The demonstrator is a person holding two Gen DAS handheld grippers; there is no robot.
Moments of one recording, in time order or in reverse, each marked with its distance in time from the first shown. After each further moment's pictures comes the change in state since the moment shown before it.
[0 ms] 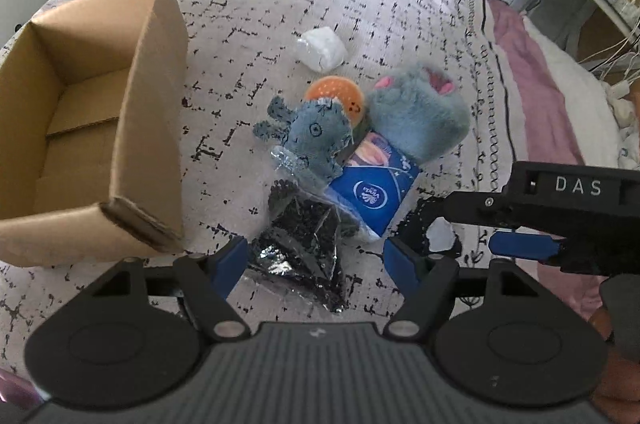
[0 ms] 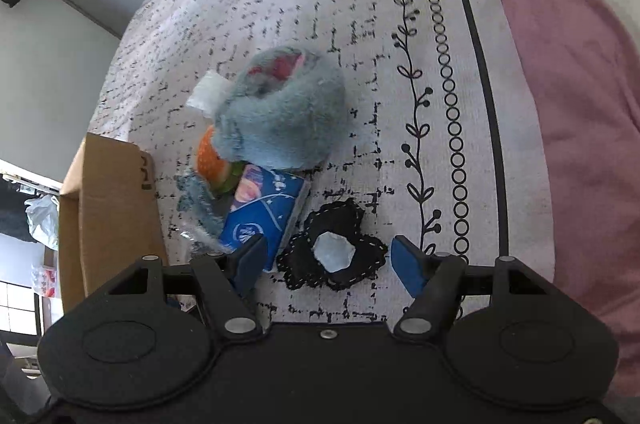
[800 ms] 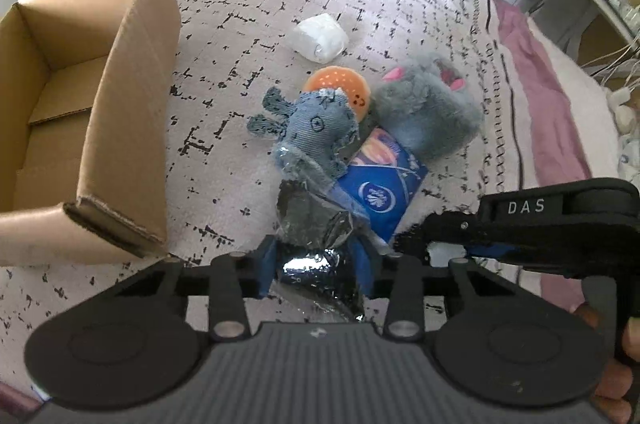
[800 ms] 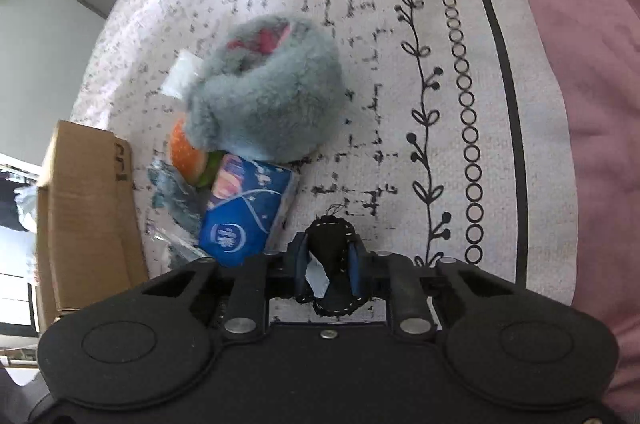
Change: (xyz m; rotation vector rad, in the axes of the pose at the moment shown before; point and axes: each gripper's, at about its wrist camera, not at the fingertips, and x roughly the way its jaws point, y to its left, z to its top) left arm 0.012 0.004 0.001 -0.034 0.005 -0.037; right arm 0.033 -0.001 -0.003 -0.017 0.041 -0.018
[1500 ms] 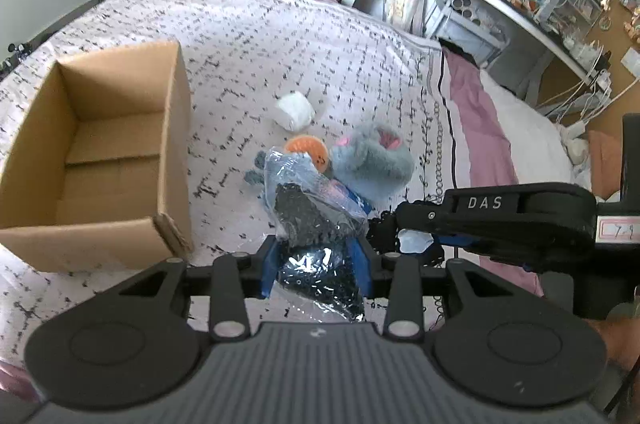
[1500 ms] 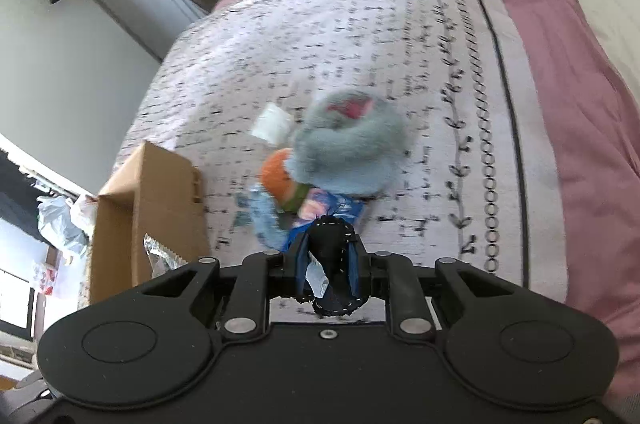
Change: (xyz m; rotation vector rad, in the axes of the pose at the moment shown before) left arm -0.088 -0.002 -0.009 0.013 -0.171 -0.072; right arm -0.073 0.044 -0.021 -0.095 -0.191 0.053
